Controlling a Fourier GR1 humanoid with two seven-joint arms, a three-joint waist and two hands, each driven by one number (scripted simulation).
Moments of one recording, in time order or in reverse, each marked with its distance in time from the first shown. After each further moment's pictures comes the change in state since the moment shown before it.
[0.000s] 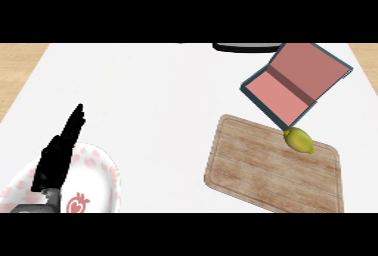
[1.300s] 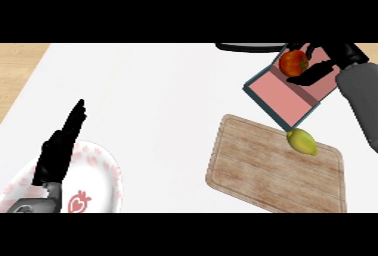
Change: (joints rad) left arm -0.036 -0.027 0.040 0.018 -0.024 -0.043 0.008; right arm -0.505 0.356 0.191 0.561 0.294 -0.206 0.233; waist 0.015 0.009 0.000
